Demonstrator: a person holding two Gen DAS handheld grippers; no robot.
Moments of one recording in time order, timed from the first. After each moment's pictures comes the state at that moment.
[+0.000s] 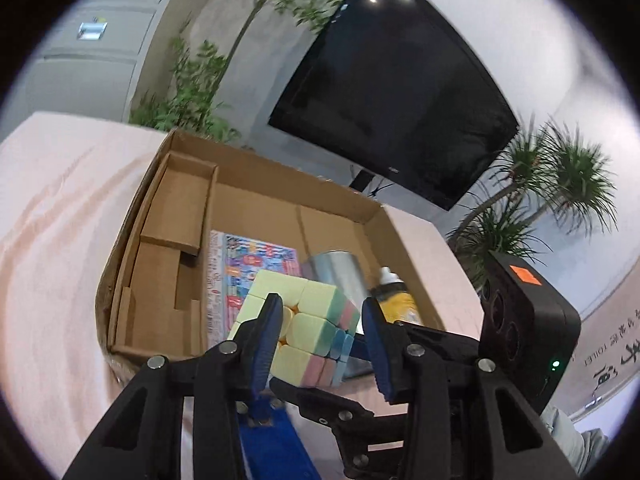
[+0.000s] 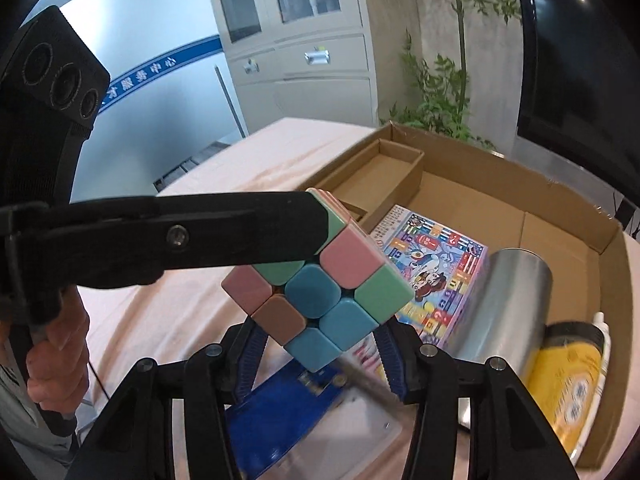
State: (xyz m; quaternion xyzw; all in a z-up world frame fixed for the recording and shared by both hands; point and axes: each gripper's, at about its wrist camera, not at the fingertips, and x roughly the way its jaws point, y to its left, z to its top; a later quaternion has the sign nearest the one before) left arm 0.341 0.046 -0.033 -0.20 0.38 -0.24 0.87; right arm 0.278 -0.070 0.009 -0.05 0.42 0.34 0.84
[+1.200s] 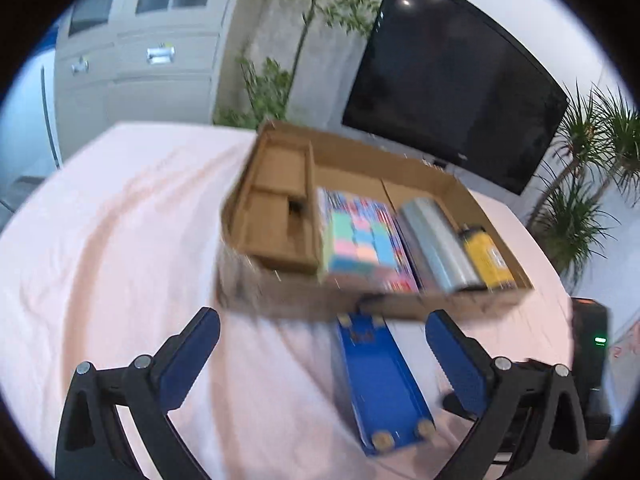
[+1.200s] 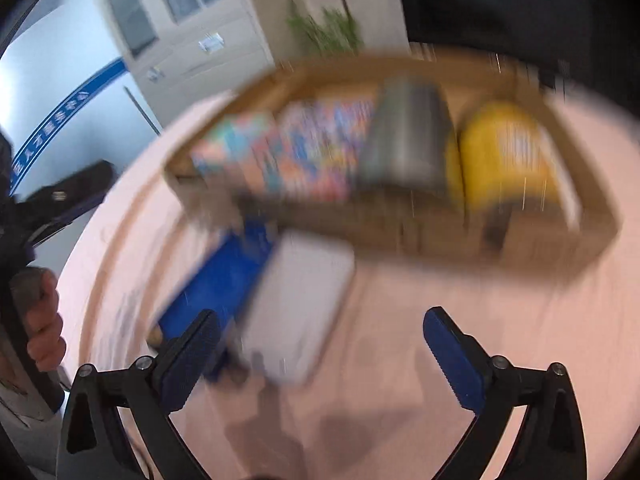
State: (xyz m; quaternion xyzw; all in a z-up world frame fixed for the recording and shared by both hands) left arm 0.232 0.066 -0.064 -0.11 0.37 -0.11 0.91; right arm 0.181 -0.135 -0.079 0.06 0.51 0.18 0.84
